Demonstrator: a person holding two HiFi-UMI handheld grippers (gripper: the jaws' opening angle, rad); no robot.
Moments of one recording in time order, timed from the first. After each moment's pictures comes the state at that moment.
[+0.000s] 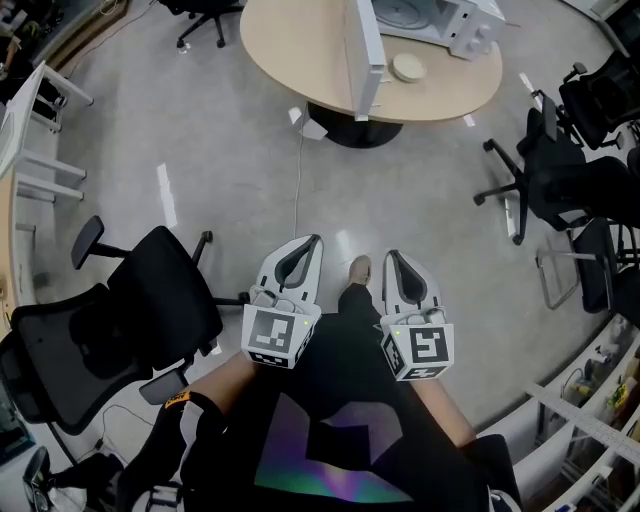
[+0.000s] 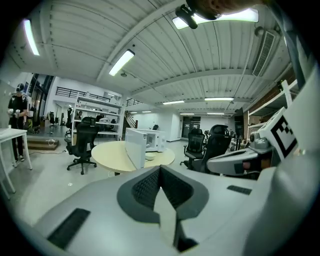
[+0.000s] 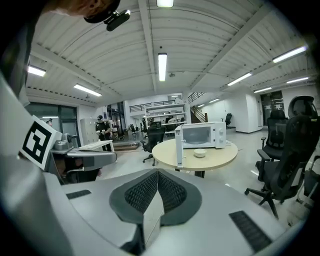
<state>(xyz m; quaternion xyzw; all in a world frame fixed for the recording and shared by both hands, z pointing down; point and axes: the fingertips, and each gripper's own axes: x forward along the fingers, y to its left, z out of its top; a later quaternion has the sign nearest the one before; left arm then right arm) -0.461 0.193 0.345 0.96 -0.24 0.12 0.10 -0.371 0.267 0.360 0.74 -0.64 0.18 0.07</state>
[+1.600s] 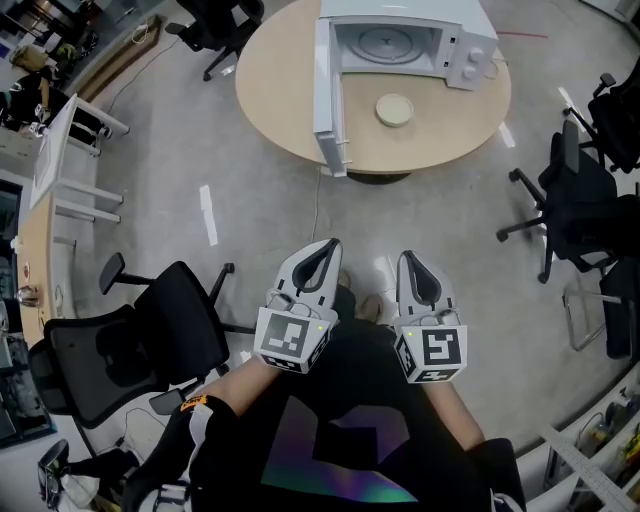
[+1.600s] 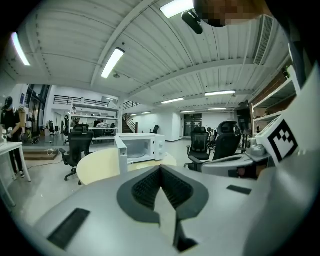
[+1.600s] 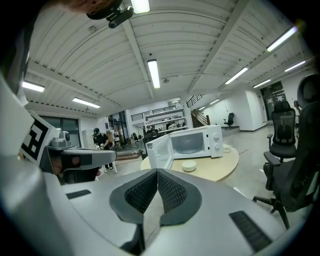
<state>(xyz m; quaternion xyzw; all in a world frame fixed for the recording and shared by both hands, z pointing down) -0.267 0.154 0.317 0.96 -0.25 0.13 0.06 -0.181 0.213 0.349 0.73 -0.67 0.17 0.02</state>
